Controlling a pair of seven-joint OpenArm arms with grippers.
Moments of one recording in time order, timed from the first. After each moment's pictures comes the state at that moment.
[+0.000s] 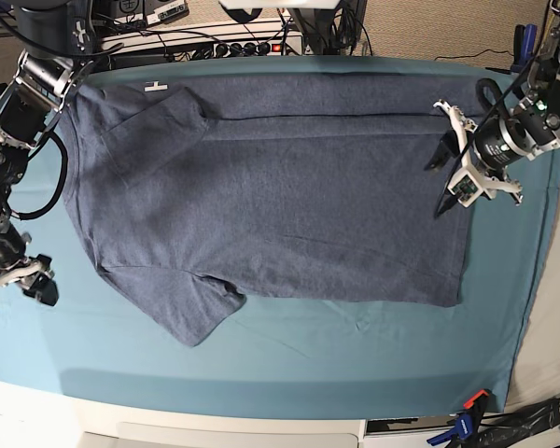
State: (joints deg) left arm 17.1 -44.6 6.3 111.6 -27.8 -22.3 34.3; right arm 23.4 29.5 32.2 64.5 35.4 35.6 -49.0
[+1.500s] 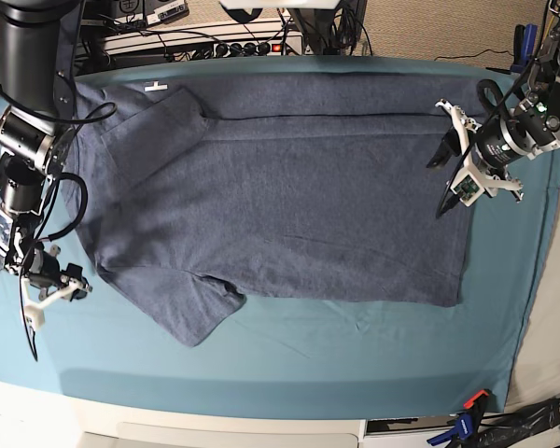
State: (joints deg) left arm 16.9 -44.5 6.3 109.4 -27.9 -23.1 34.2; right arm 45.7 30.0 17.3 22.4 7.7 30.1 -34.5
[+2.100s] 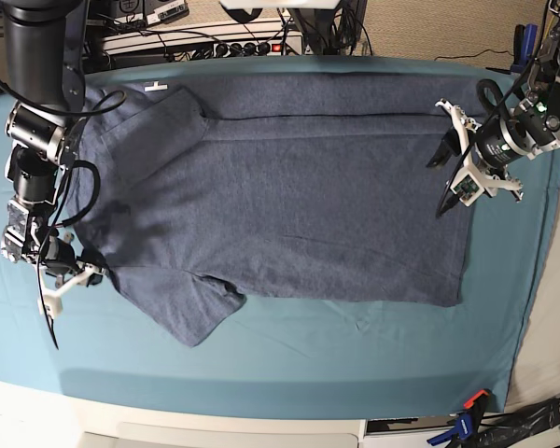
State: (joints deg) left arm 16.9 -44.5 6.3 109.4 -27.9 -23.1 34.2; right arm 43.0 27.7 17.3 22.4 7.2 32.9 -31.0
